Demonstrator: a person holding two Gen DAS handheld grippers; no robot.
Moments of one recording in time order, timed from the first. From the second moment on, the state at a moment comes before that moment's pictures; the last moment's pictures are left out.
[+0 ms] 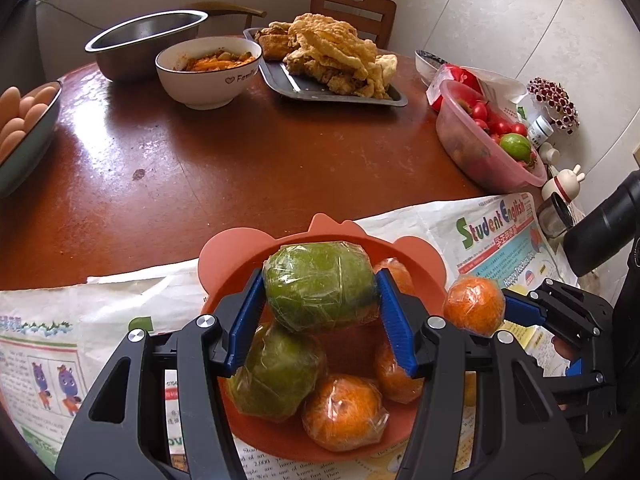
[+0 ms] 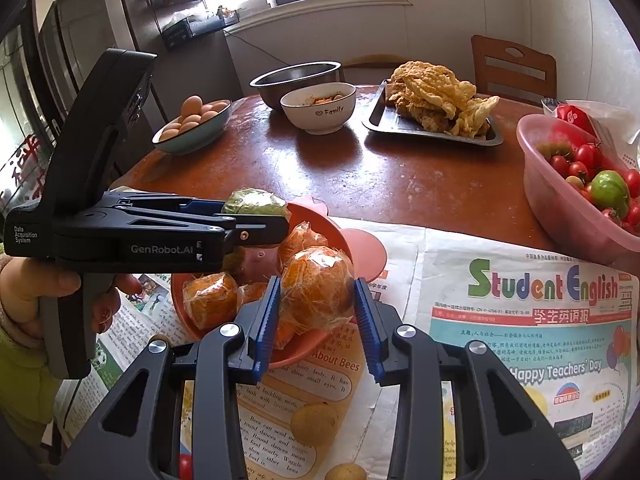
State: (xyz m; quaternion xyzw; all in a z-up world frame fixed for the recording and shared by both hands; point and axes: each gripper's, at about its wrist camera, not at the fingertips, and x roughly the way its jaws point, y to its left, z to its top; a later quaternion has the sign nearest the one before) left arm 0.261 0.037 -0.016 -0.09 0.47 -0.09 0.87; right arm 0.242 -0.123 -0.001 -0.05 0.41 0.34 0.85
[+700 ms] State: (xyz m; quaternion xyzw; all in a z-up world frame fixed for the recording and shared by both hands) left arm 0.264 0.041 -0.024 -0.10 0.48 -0.09 0.87; right arm 0.243 -0.121 -0.004 -0.05 0.41 0.33 0.85
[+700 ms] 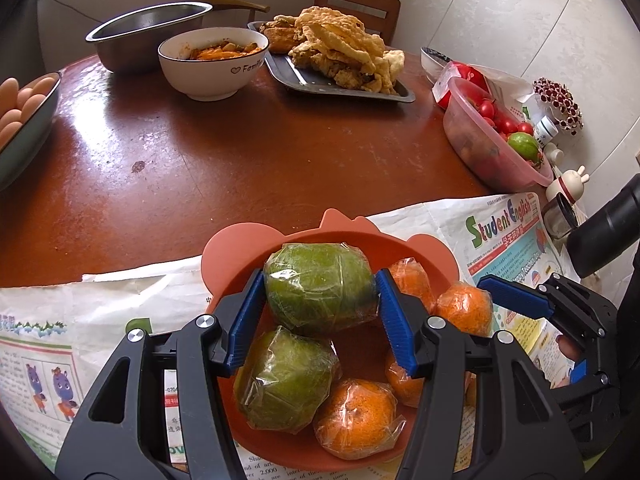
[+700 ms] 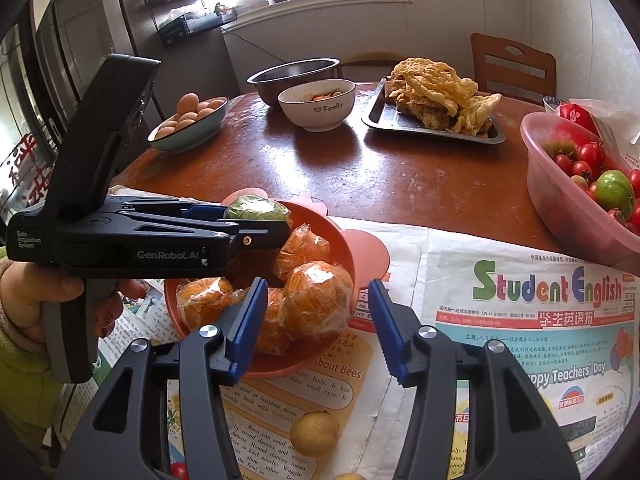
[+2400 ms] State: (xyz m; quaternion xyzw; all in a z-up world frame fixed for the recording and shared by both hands) left arm 0.199 0.042 0.034 -0.08 0.42 -0.06 0.90; right arm 0.211 -0.161 0.036 -0.04 0.37 0.30 0.88
